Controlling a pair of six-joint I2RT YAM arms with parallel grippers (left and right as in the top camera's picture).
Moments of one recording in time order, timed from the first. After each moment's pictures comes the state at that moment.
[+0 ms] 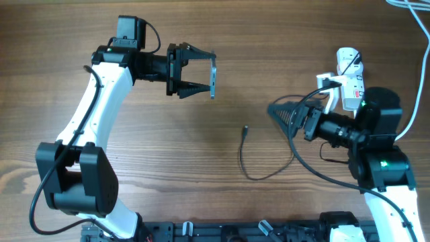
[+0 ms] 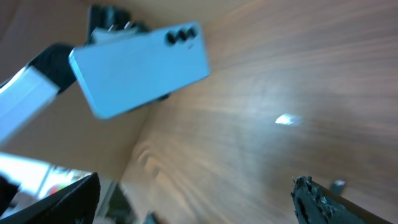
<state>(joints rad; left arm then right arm) -0.11 1.79 1.46 -0.82 1.46 -1.19 0.04 0.93 0.81 -0.43 -0.92 0.48</state>
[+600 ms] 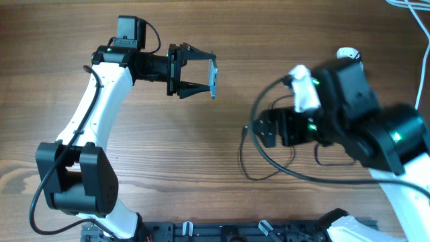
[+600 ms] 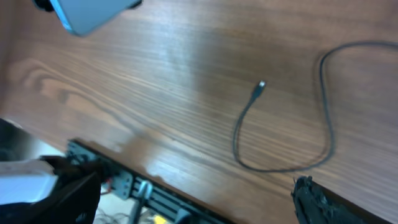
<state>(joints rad) -0.11 1.79 1.46 -0.83 1.41 -1.19 0.51 1.28 1.64 -1.40 -0.24 0.34</state>
